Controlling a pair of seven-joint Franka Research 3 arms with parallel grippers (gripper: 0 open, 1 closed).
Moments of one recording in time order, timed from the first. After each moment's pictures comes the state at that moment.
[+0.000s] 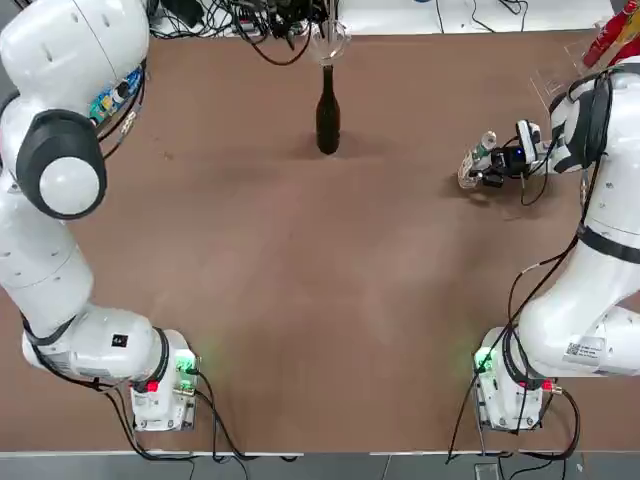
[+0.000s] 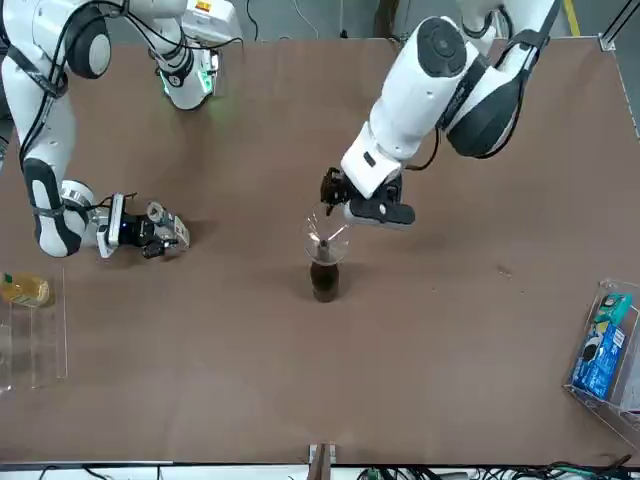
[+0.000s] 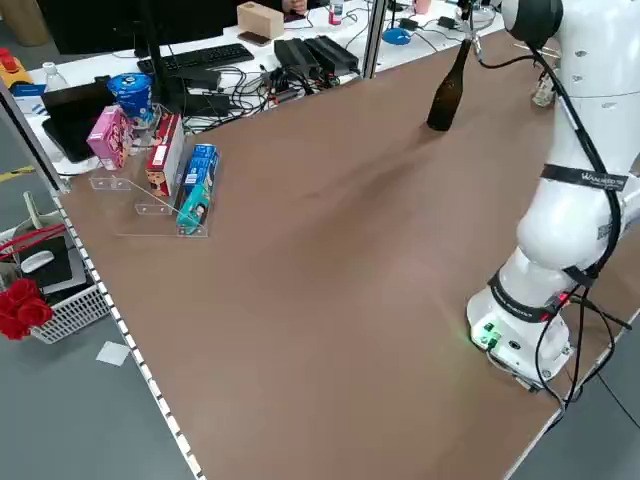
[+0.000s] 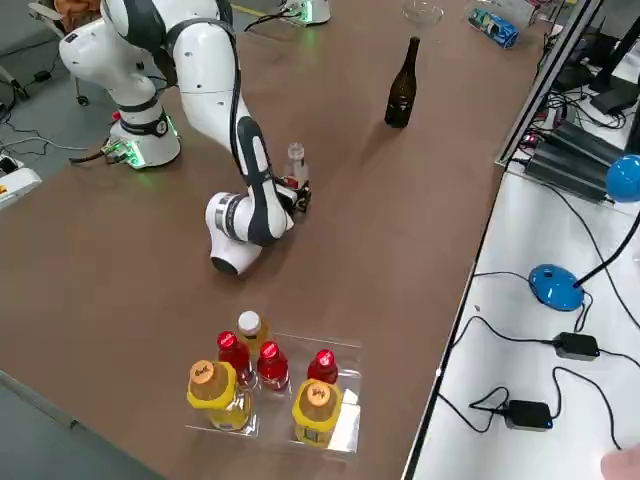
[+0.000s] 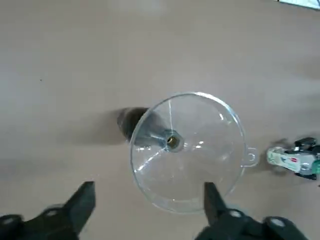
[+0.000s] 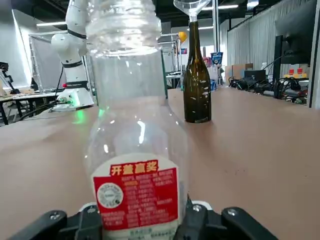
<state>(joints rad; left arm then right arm) -0.10 0.44 -0.68 -1.34 0.08 1.98 -0.75 -0.11 0.81 -0.36 -1.97 1.28 1.32 -2.79</state>
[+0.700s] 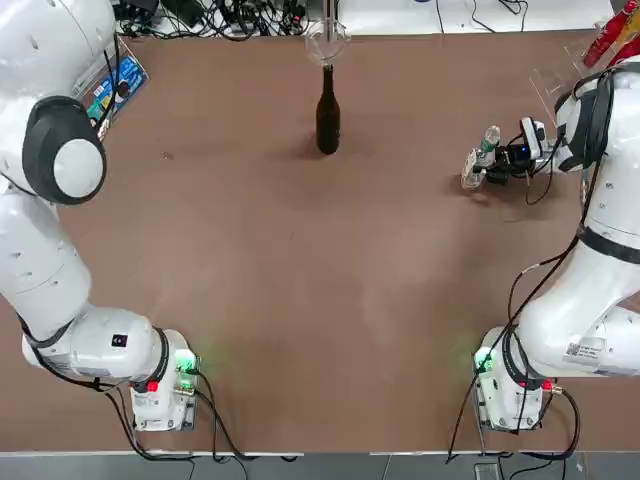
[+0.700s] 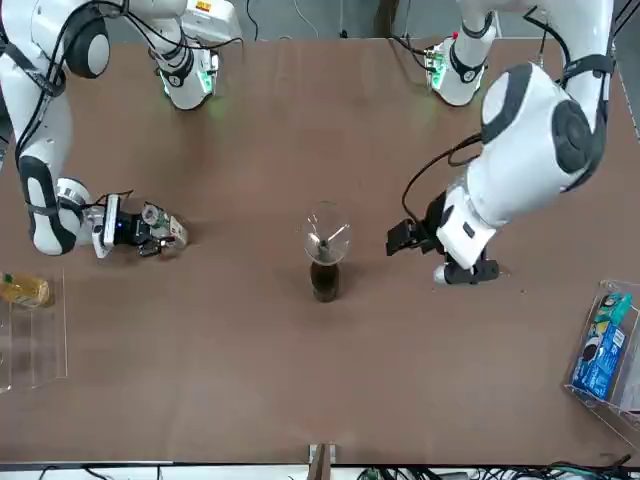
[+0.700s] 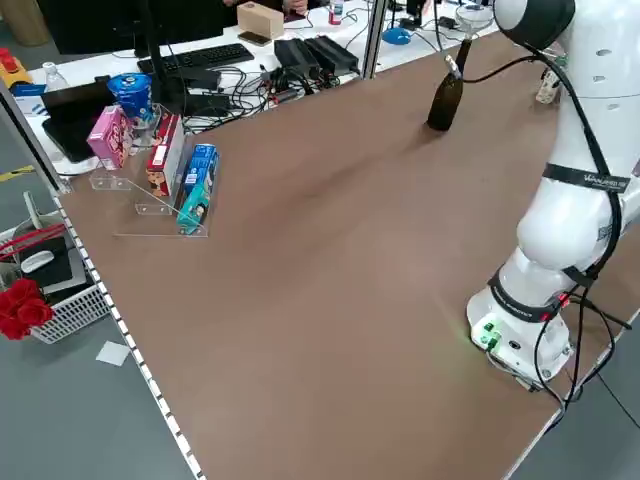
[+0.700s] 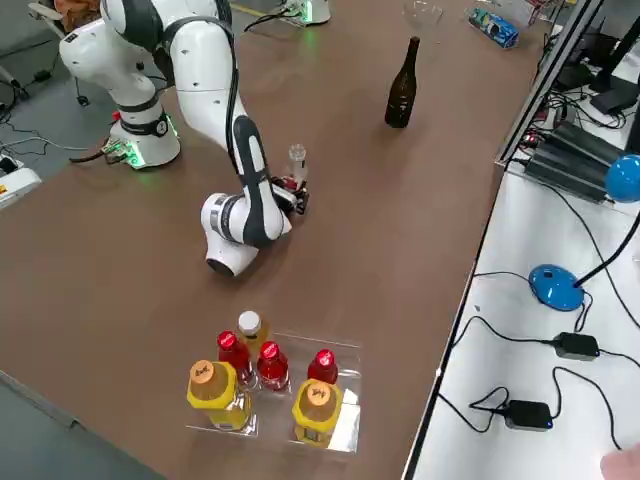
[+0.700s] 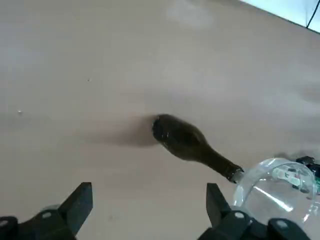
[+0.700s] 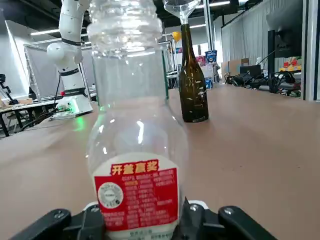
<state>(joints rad) -0.10 0.41 -0.35 -1.33 -0.30 1.85 -0.51 -0.11 0.79 -0.39 -1.97 1.27 1.30 -2.72</state>
